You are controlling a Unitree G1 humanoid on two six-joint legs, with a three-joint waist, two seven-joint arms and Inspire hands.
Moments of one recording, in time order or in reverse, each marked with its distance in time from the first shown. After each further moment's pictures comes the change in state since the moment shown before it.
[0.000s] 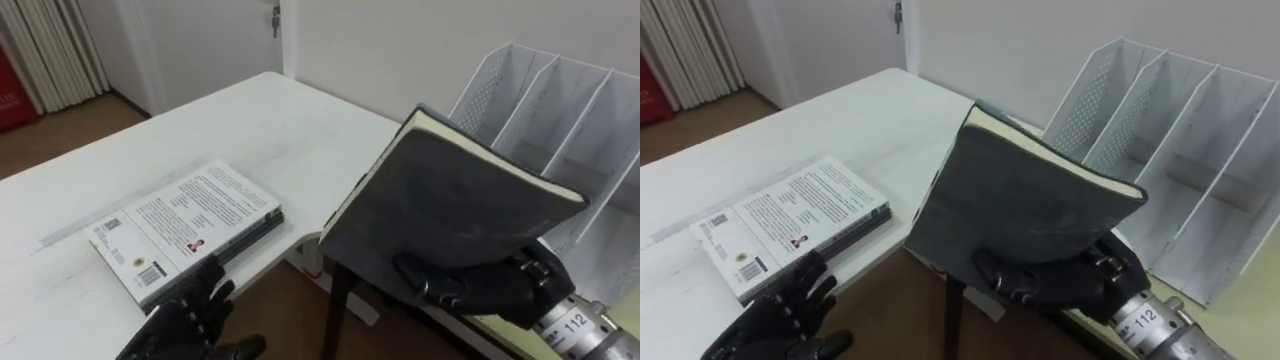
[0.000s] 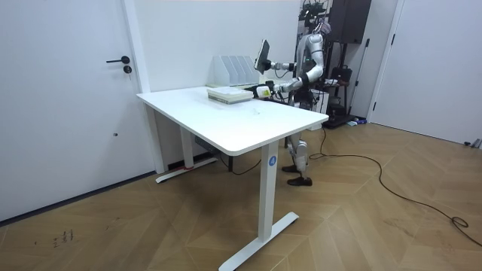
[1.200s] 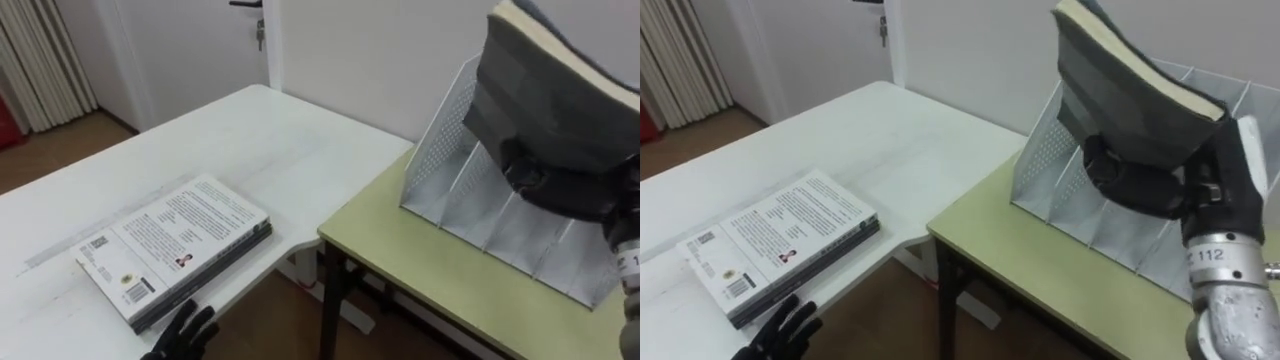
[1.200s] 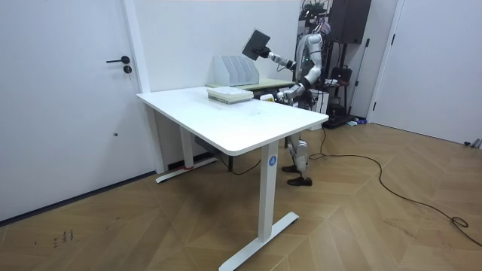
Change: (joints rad) left arm 0.031 -0.166 0.053 0.358 0.139 -0.336 0.014; right arm -0.136 0.057 -0.158 -0.141 -0.490 -0.035 -0.785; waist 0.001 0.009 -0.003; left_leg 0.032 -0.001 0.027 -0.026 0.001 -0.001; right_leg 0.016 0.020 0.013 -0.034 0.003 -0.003
